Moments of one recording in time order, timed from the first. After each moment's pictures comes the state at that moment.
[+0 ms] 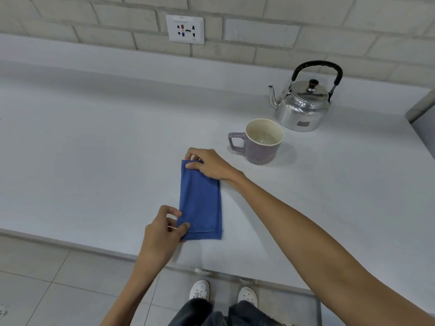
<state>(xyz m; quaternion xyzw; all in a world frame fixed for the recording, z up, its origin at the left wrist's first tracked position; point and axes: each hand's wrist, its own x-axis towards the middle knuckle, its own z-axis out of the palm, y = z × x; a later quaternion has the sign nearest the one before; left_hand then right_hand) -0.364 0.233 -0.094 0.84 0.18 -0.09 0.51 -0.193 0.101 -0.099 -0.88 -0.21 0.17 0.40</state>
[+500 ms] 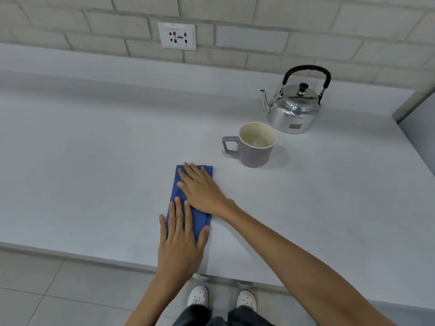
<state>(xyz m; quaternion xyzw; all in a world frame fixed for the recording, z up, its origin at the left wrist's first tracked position) -0.368 0.197 -0.132 0.99 -0.01 -0.04 0.14 -0.240 0.115 -0.131 -0.95 -0.25 0.09 0.18</state>
